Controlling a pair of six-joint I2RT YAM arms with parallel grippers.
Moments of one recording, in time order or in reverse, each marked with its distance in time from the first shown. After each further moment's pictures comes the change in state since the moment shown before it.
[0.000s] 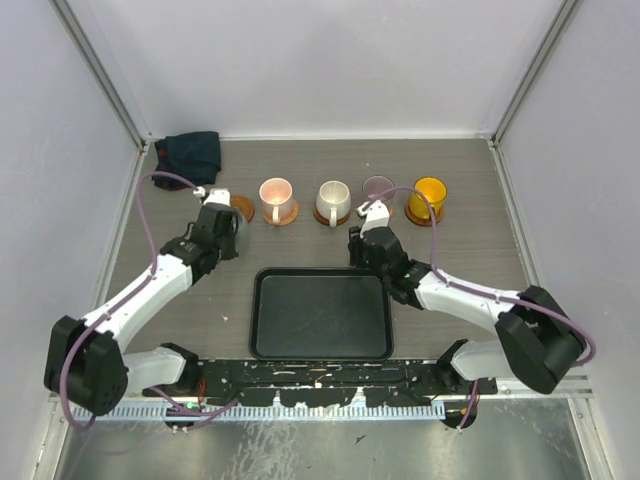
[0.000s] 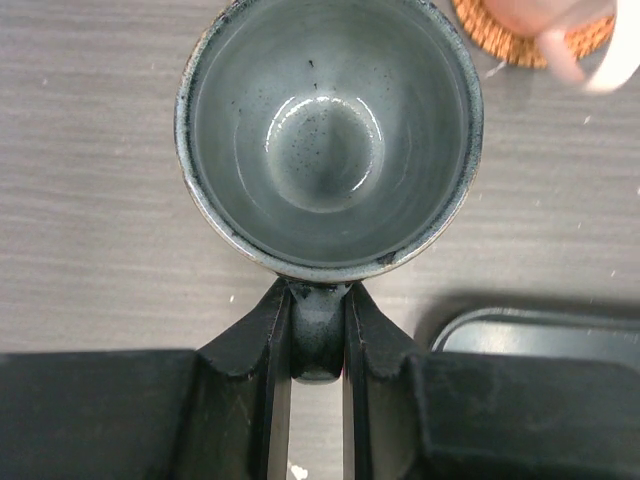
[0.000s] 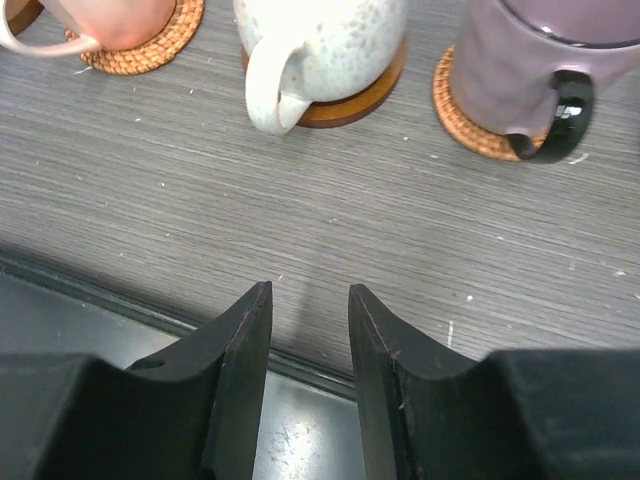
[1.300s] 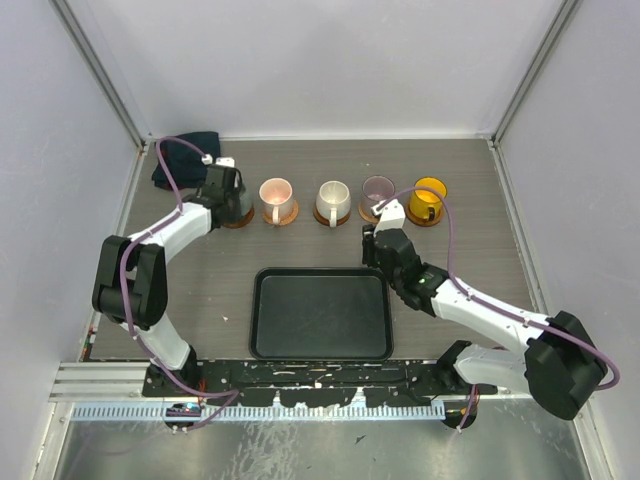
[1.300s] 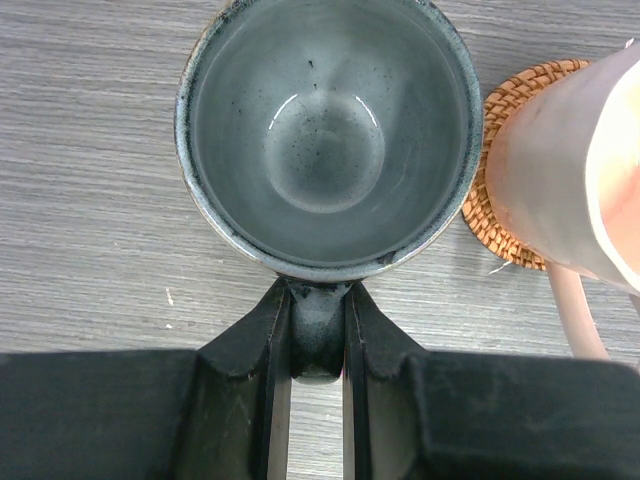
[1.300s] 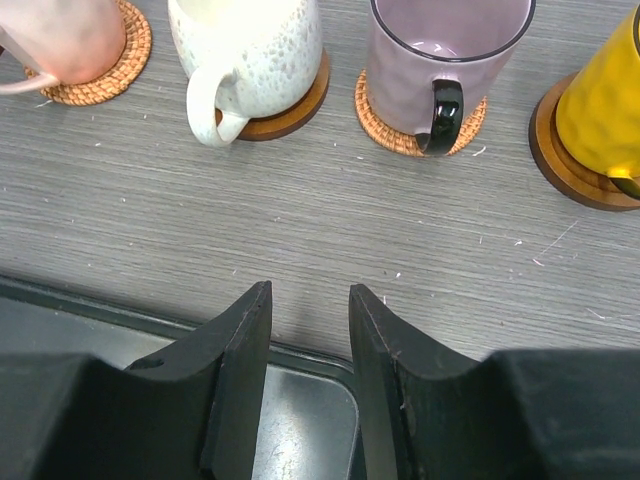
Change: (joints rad) left arm 0.175 0.529 0.343 0.179 0.129 0.067; right arm 0.000 -0.197 -0.012 -0.163 0.124 0.001
